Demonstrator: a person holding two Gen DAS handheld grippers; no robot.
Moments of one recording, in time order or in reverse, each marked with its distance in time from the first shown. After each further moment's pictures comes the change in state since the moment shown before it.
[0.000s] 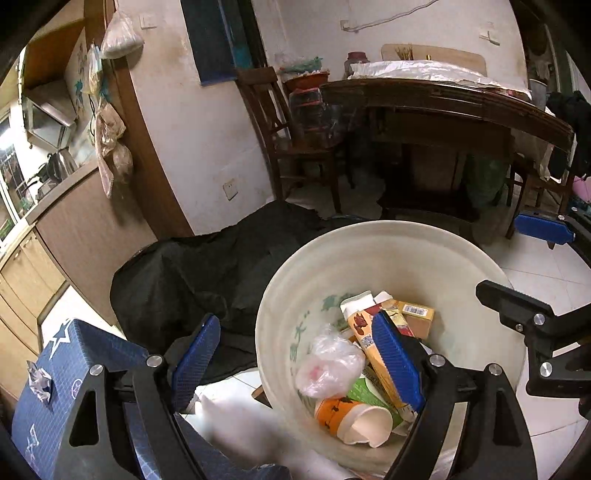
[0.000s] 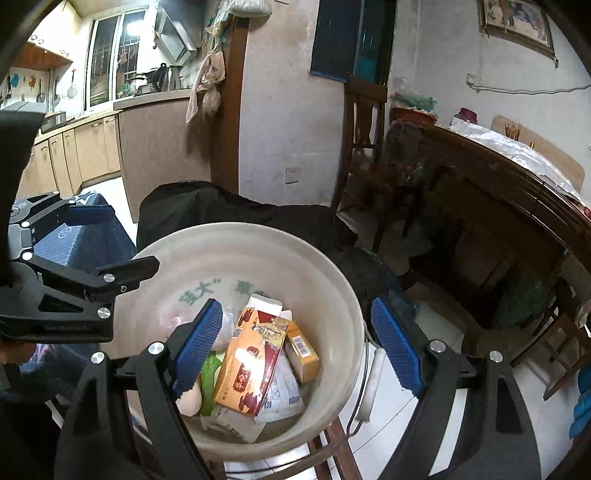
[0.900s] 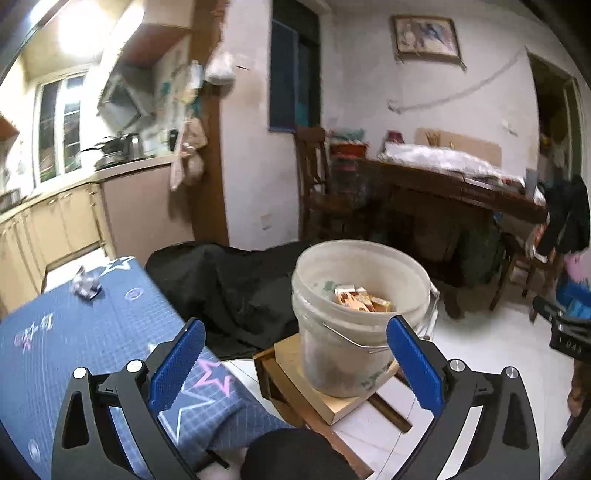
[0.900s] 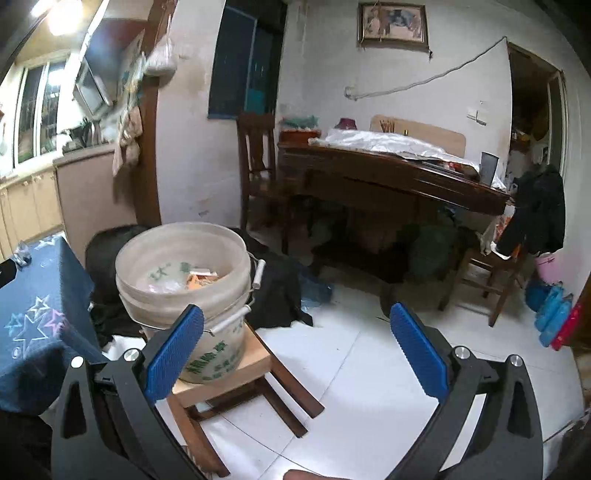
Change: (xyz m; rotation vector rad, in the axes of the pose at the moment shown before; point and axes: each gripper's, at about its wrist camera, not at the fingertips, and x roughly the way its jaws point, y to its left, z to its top) left arm -0.235 0.010 -0.137 -0.289 -0.240 0.060; right arm -0.209 -0.001 -0.115 0.238 -0.142 -0.323
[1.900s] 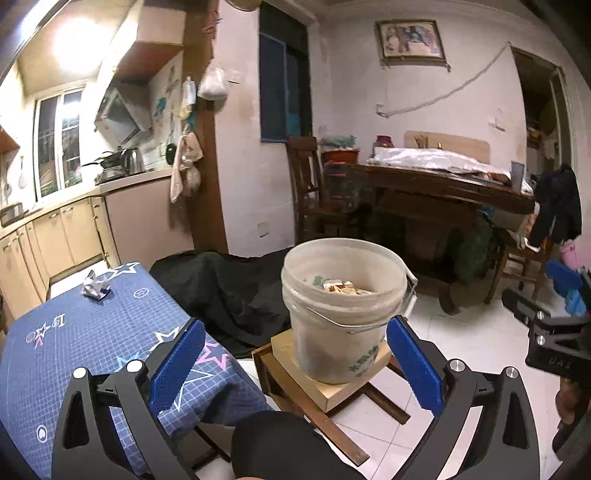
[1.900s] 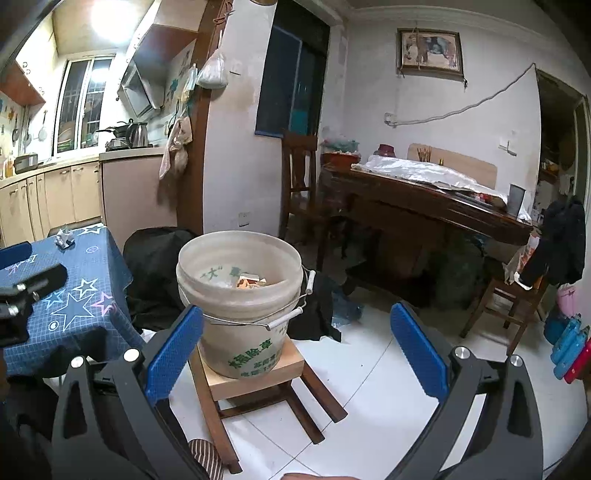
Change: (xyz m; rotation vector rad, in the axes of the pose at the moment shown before) left arm -0.048 -0.035 -0.022 0.074 -0.020 -0.017; right arm -0.053 0.038 -0.015 -0.109 -0.079 0.107
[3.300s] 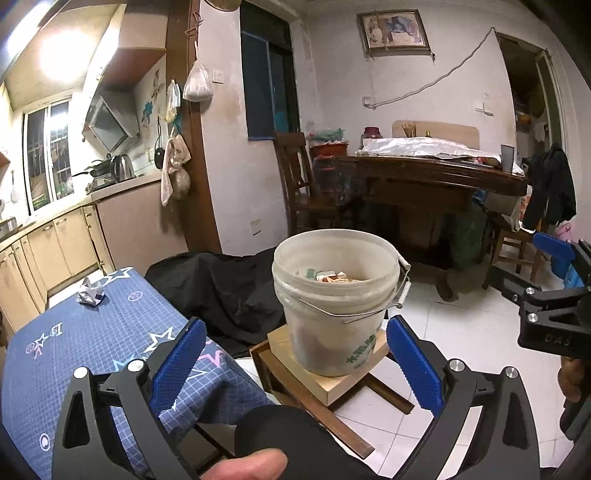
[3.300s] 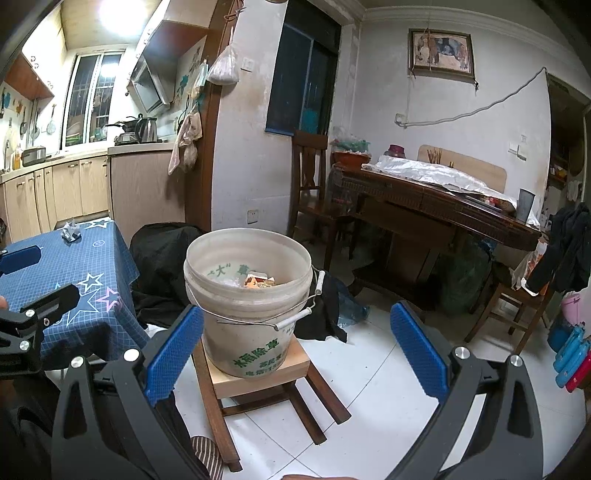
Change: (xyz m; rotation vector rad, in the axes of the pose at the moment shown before) left arm 0.006 -0.015 -0.008 0.043 0.007 -0.009; right arm 0.005 0.006 0.003 -0.026 0.010 0.029
